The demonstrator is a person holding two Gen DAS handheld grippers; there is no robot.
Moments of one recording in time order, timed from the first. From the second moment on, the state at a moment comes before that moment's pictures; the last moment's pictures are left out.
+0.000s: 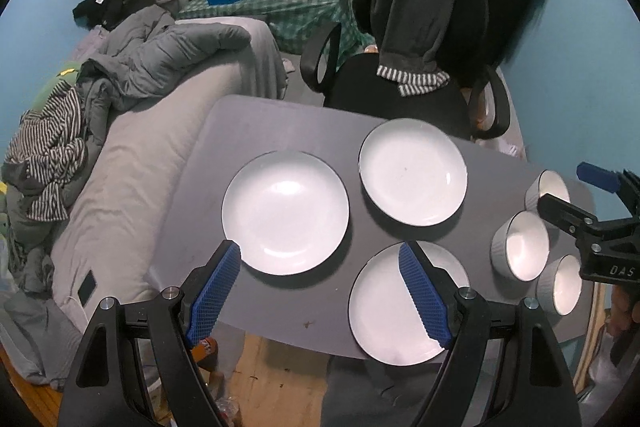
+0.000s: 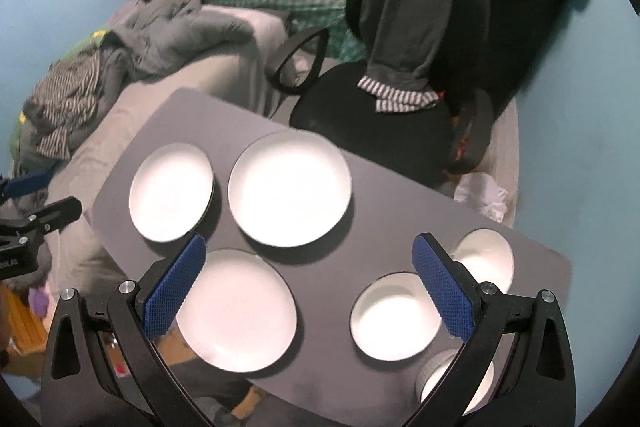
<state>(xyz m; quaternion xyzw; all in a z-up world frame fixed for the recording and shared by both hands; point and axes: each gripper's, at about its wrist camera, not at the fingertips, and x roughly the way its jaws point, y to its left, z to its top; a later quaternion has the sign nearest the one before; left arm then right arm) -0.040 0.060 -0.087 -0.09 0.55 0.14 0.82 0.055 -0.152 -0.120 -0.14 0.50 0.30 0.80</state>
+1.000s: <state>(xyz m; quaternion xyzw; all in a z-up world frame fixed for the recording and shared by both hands) -0.047 0.055 -0.231 -0.17 0.63 0.11 0.75 0.044 -0.123 -0.259 -0.19 0.59 0.33 0.71</state>
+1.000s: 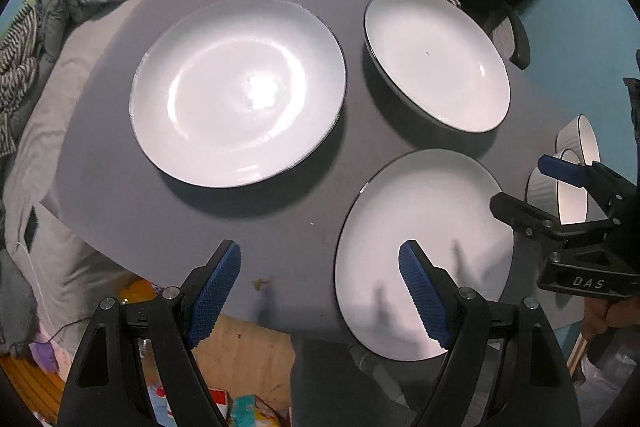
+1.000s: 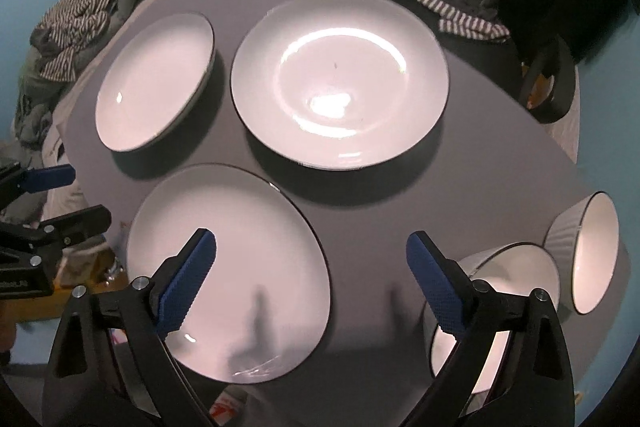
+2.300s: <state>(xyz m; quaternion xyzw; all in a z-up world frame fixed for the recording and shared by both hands) -0.056 0.063 -0.293 -0.29 0.67 0.09 0.68 0.024 -0.134 -0.304 -0.12 0.67 0.33 0.65</state>
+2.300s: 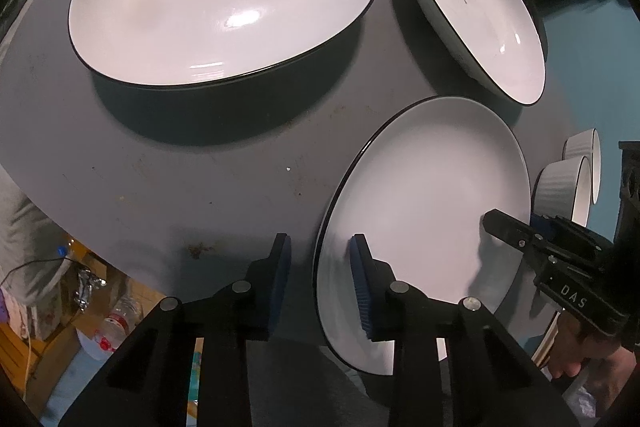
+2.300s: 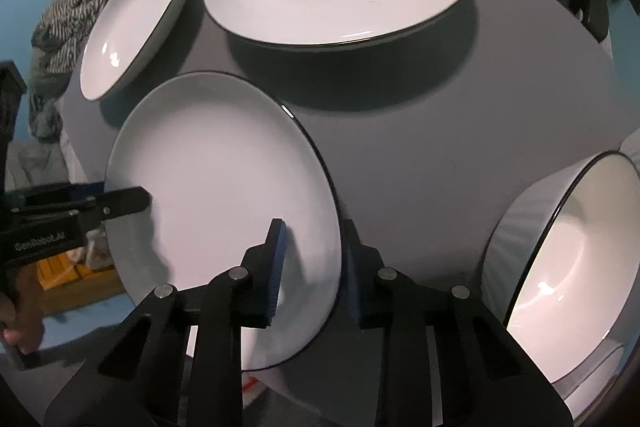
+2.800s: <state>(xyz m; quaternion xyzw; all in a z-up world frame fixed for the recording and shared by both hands) -0.049 0.058 -0.301 -0.28 0.68 0.07 0.67 0.029 -0.133 -0.307 -0.08 0.69 0.32 0.64</state>
